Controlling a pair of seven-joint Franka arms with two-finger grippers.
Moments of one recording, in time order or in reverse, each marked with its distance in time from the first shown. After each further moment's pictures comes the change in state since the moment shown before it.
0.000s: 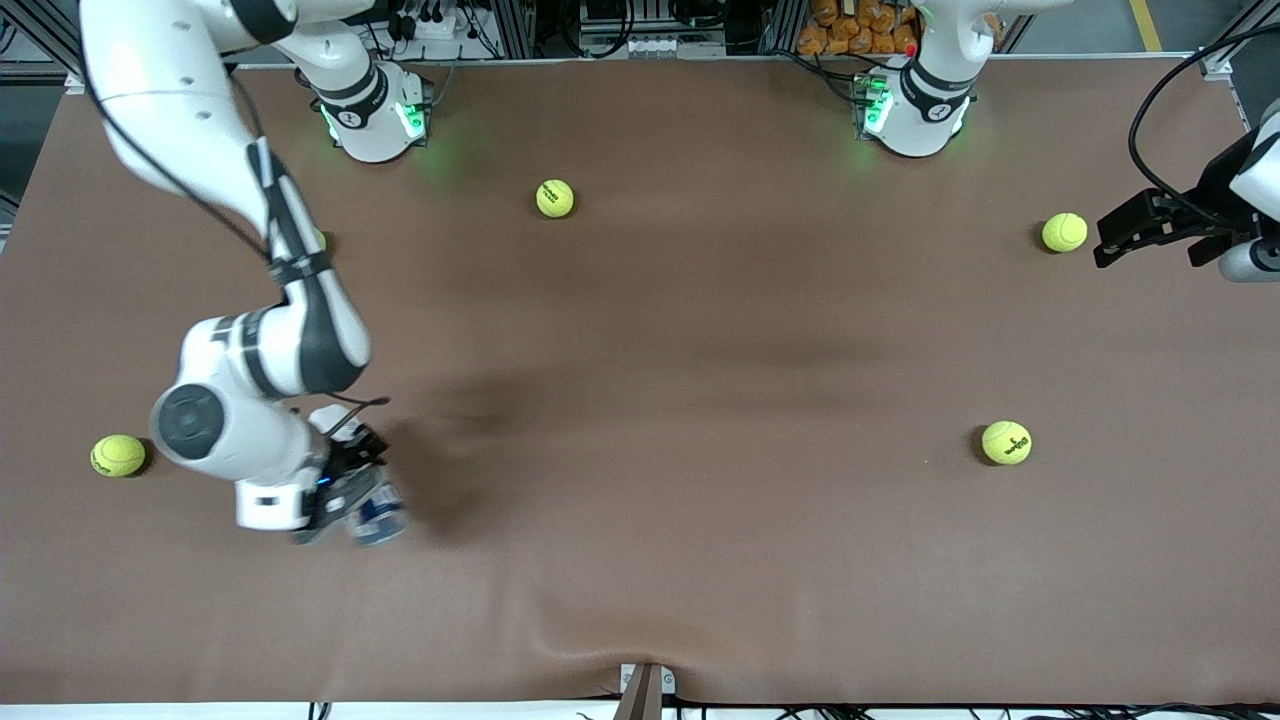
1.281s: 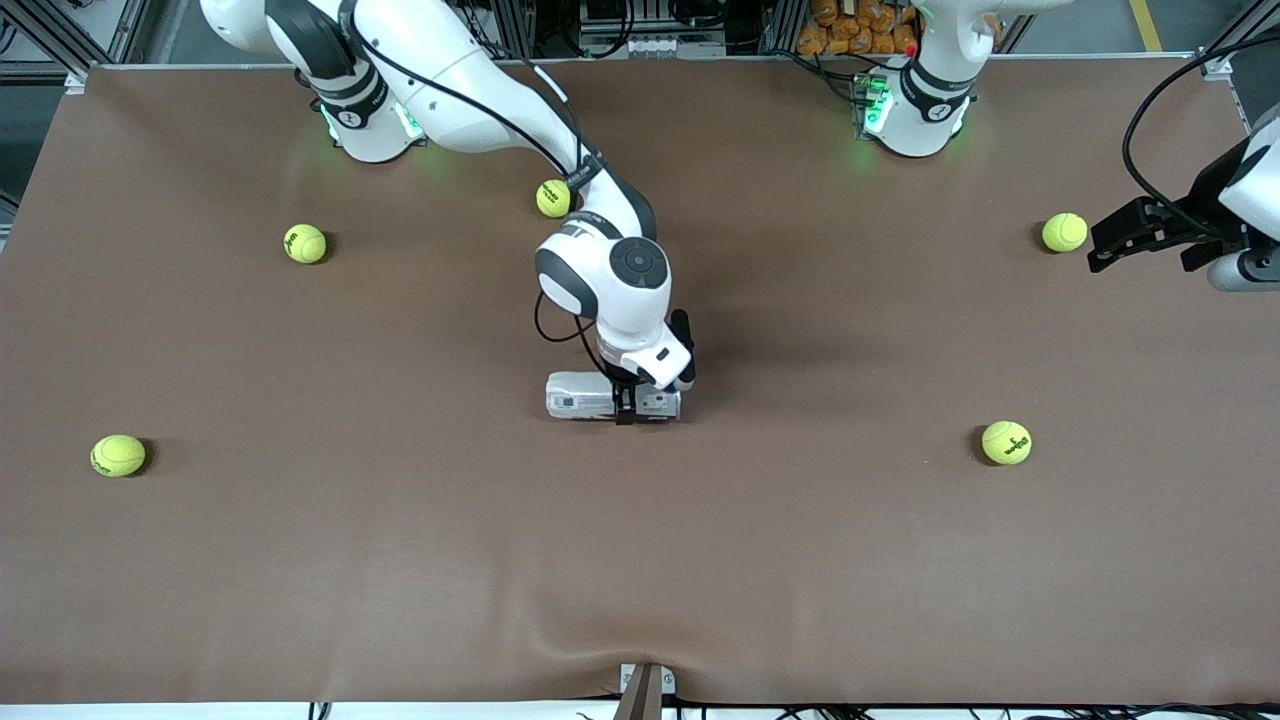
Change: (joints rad) left arm 0.000 0.013 -0.001 -0.003 0.000 -0.001 0.000; right arm 0.567 0.216 -0.018 0.101 -0.278 0.154 0.026
